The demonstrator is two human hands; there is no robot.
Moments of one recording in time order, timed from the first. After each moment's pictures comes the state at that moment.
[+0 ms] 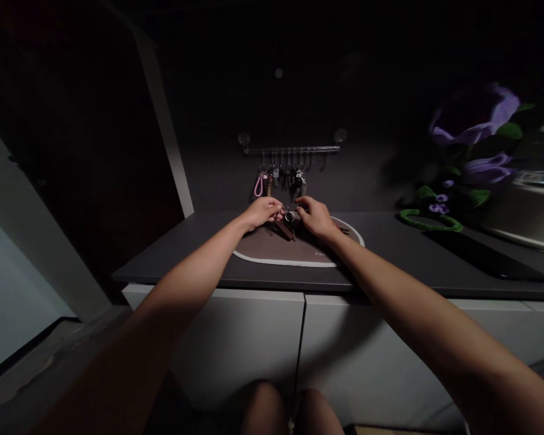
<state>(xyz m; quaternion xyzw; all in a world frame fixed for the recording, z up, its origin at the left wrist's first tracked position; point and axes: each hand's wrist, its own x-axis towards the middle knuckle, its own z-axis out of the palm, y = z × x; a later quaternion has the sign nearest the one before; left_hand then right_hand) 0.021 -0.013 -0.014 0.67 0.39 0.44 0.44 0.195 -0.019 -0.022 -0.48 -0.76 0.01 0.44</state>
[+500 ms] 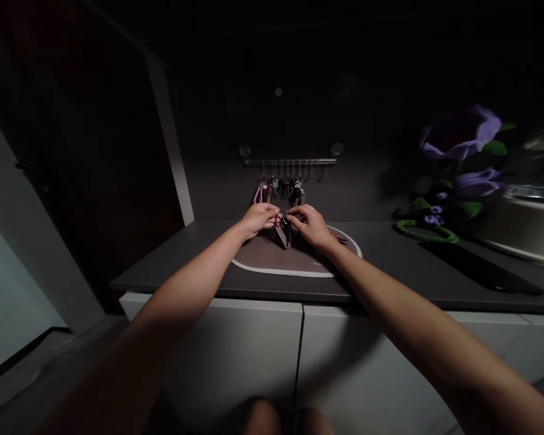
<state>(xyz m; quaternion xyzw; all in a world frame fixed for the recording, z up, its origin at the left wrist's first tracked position) 0.024 -0.022 -0.003 0.59 0.37 0.51 0.51 0.192 -0.026 -0.018 -0.37 -0.79 0.01 0.49</state>
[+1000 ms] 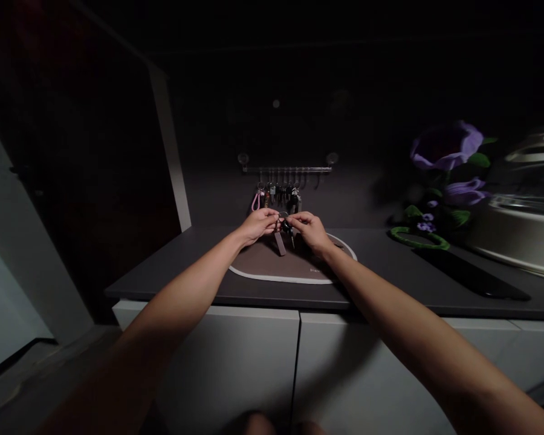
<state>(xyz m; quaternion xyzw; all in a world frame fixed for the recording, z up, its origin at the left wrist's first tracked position) 0.026 -0.026 -0.004 0.62 0.30 0.50 0.53 0.195 -0.015 -0.021 -0.35 -0.71 0.21 0.58</state>
